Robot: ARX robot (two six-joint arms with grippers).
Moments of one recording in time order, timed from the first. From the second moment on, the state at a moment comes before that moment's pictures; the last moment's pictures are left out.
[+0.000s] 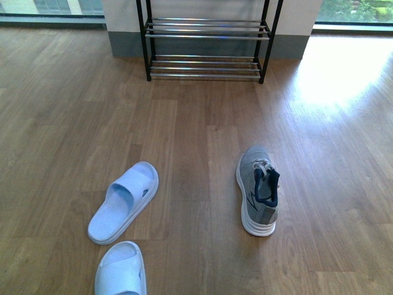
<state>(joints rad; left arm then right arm) 0.00 0.02 0.01 0.00 0.00 0.00 -0.56 0.83 0.30 0.08 -0.20 0.27</state>
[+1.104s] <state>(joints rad) 0.00 0.02 0.01 0.00 0.00 0.00 -0.57 0.82 0.30 0.08 -0.18 0.27</state>
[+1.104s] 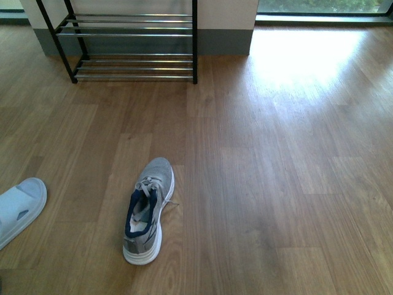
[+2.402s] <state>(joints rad) -0.28 2.58 0.85 0.61 -0.20 -0.02 -0.57 0.83 0.30 0.08 -0.19 0.27</state>
